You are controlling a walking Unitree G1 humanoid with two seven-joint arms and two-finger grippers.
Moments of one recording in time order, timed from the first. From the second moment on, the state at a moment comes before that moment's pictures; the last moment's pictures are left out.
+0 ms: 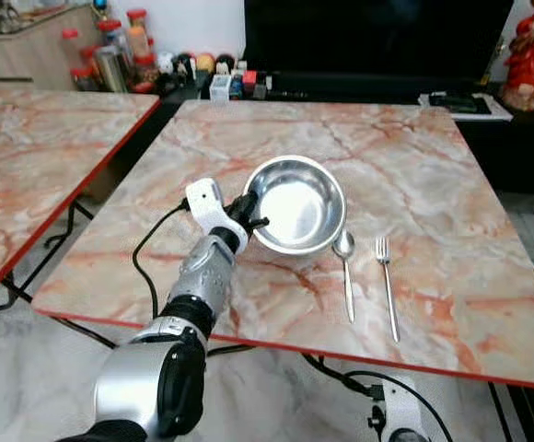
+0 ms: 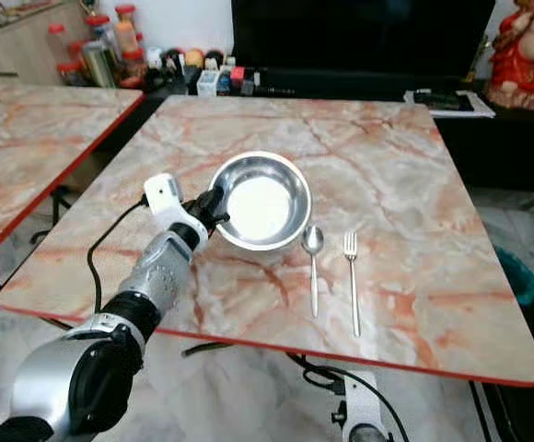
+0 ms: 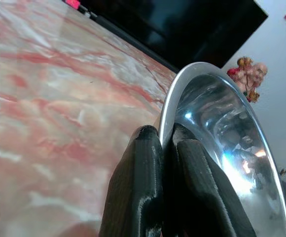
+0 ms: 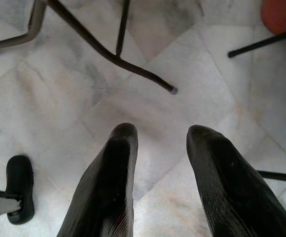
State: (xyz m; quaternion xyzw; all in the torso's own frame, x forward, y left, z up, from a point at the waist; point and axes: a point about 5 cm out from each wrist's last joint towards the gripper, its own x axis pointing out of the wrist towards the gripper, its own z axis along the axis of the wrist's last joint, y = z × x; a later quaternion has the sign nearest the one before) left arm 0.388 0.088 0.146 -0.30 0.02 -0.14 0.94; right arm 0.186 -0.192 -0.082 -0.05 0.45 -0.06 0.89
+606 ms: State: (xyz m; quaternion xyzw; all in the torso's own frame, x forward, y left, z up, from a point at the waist) left arm 0.382 0.083 0.127 -0.37 0.11 -0.09 0.92; right arm 0.173 -0.192 -0.088 -0.05 0.46 -0.07 0.88
